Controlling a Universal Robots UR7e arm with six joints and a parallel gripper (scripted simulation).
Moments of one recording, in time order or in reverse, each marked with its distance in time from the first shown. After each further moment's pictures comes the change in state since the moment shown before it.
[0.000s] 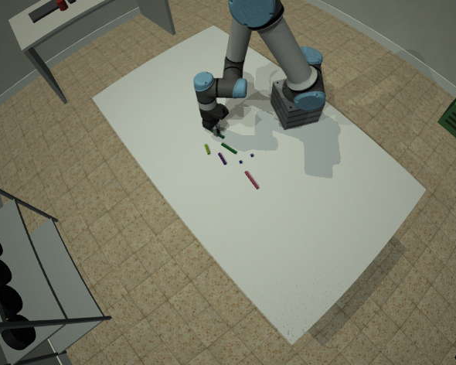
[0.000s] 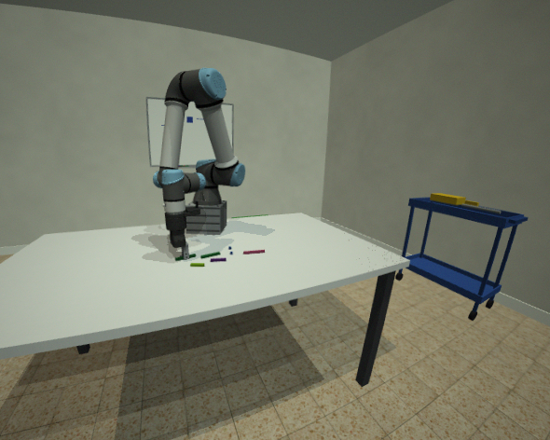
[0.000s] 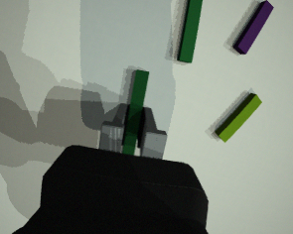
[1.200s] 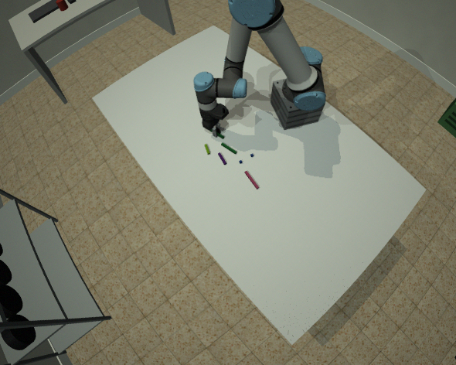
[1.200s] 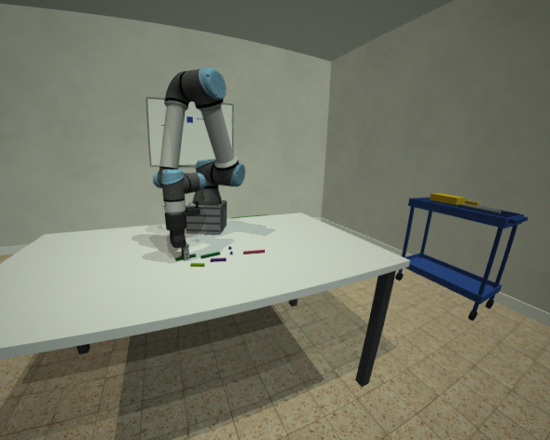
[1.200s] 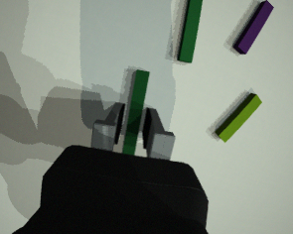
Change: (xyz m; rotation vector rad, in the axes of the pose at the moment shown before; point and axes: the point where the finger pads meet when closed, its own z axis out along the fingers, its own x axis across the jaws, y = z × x) arm 0.000 0.000 0.000 0.000 0.000 0.000
